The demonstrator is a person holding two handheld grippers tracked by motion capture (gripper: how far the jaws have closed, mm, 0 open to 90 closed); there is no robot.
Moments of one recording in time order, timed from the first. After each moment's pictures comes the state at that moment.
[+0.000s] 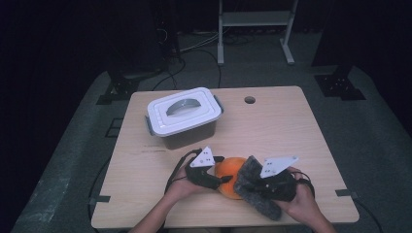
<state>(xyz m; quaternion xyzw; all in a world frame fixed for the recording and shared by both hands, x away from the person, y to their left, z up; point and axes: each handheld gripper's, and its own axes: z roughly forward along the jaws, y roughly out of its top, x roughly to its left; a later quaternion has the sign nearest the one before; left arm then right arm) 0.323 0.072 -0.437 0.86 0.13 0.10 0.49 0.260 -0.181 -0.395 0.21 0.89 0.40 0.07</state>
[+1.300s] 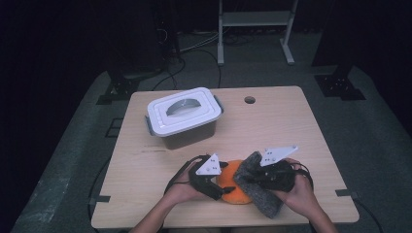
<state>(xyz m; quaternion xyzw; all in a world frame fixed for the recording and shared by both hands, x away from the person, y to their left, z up) 0.306 0.062 -0.429 0.88 0.08 0.08 0.47 0.283 -0.186 -0.391 0.24 0.88 0.41 0.06</state>
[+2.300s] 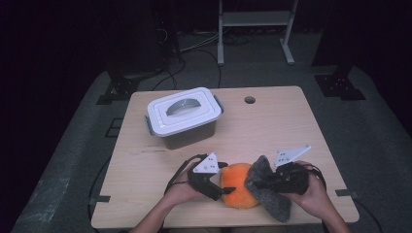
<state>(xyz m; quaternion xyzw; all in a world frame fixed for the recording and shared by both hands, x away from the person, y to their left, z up) 0.302 0.060 -0.427 0.87 0.07 0.07 0.48 0.280 -0.219 -0.393 0.25 0.88 0.41 -0.01</state>
